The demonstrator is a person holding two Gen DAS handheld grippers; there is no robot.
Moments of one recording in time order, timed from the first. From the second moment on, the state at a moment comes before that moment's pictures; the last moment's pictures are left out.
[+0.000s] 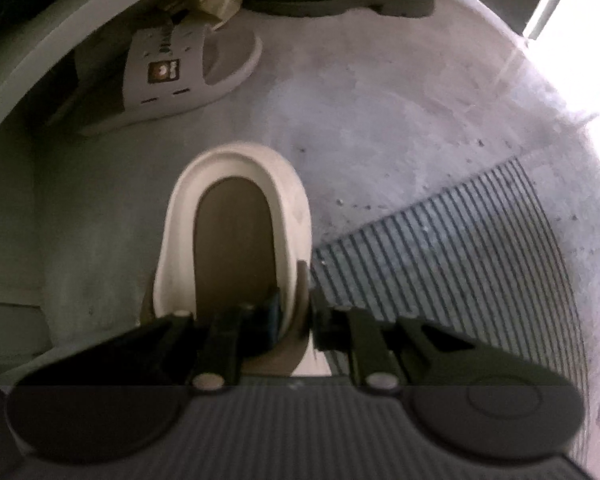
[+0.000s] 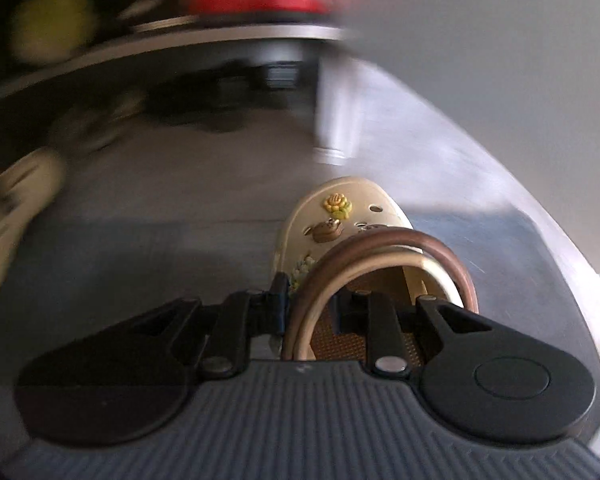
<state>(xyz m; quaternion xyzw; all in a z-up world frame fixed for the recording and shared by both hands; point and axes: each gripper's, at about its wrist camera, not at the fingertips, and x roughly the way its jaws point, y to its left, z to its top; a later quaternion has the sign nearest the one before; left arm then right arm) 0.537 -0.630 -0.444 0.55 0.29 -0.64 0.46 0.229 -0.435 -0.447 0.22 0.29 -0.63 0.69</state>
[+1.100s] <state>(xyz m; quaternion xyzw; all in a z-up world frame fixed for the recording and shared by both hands) 0.670 -0.568 -0.428 0.34 0.42 -0.67 0.52 0.422 -0.480 -0.462 -0.32 0.56 0.32 0.69</state>
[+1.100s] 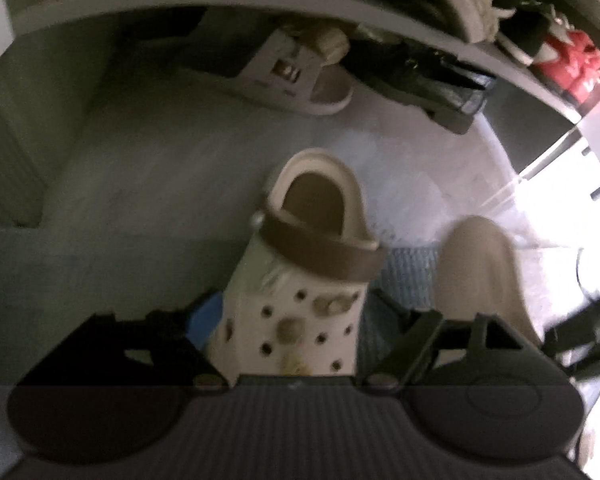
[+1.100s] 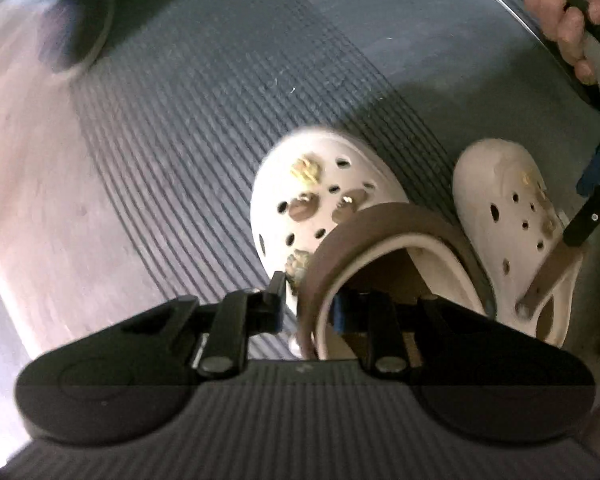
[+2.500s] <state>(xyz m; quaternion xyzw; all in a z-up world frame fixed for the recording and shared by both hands) 0.730 -0.580 -0.451 0.24 0.42 -0.70 0.52 0.338 -0.473 -0.465 0.39 0.24 -0.42 0.78</state>
